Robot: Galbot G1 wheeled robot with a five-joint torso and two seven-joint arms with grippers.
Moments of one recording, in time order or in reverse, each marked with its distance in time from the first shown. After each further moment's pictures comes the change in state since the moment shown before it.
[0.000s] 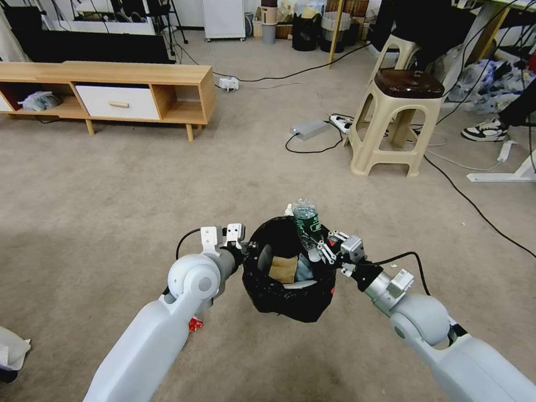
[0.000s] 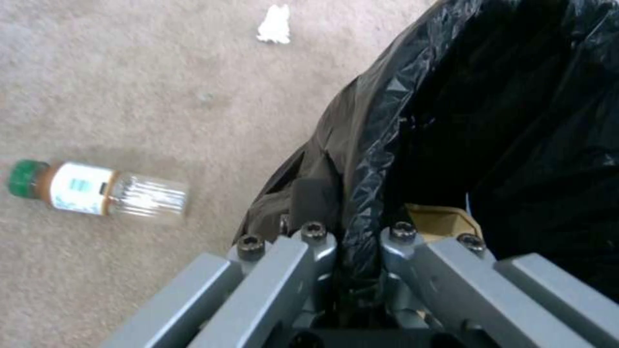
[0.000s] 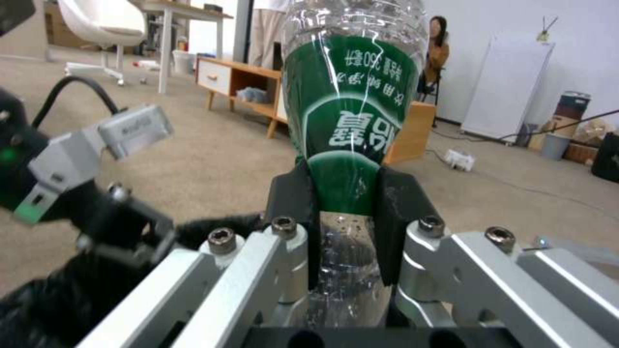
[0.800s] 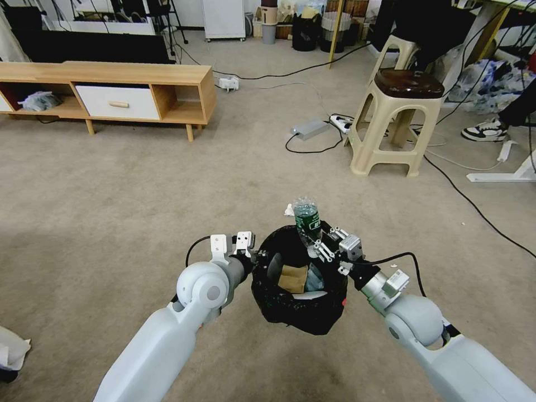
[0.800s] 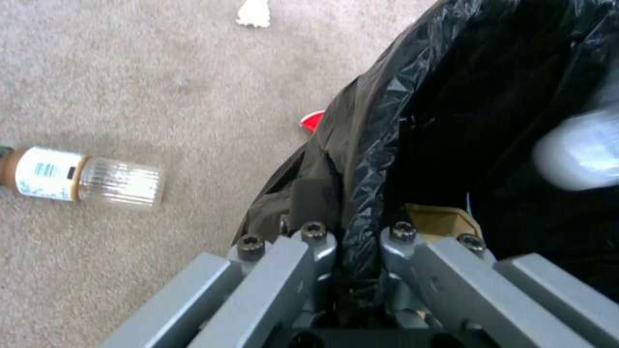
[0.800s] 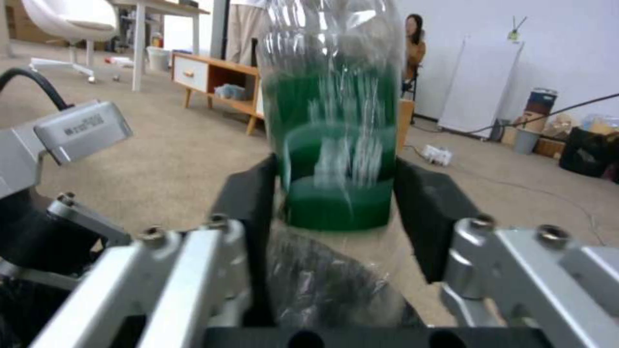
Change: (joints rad) left arm 0.021 -0.005 0.023 -0.022 0.005 0.000 -0.003; right arm -0.009 0.028 -0.010 -0.016 -0.044 0.008 0.067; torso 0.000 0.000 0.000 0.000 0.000
